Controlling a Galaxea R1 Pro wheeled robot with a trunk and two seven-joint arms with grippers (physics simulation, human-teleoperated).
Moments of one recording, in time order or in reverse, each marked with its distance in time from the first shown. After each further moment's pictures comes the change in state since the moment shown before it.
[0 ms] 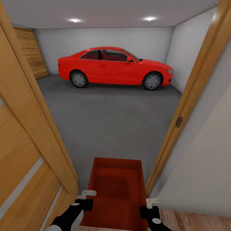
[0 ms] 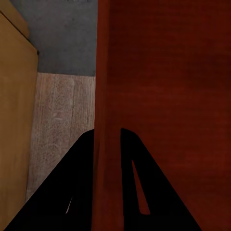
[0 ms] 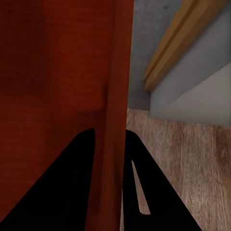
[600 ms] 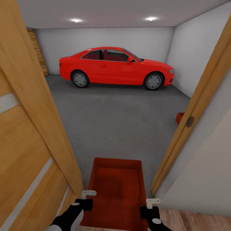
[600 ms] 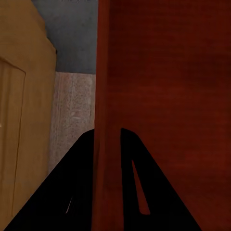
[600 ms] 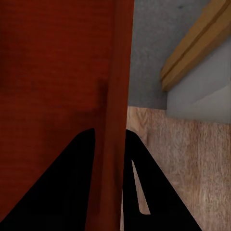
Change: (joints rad) left arm 0.000 0.000 -0.001 -0.002 0.000 0.006 0.001; right arm 0.000 0.001 -0.001 0.003 -0.001 0.000 0.001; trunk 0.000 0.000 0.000
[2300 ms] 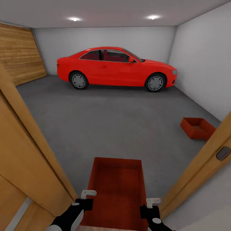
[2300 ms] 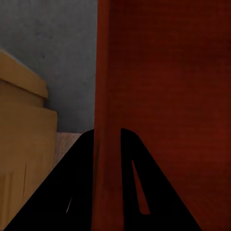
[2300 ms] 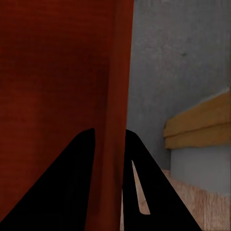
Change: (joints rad) left arm 0.000 0.000 -0.003 -0.001 0.005 -0.008 0.001; right arm 0.000 -0.003 0.002 -0.007 0.001 -0.001 -0.002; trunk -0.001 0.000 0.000
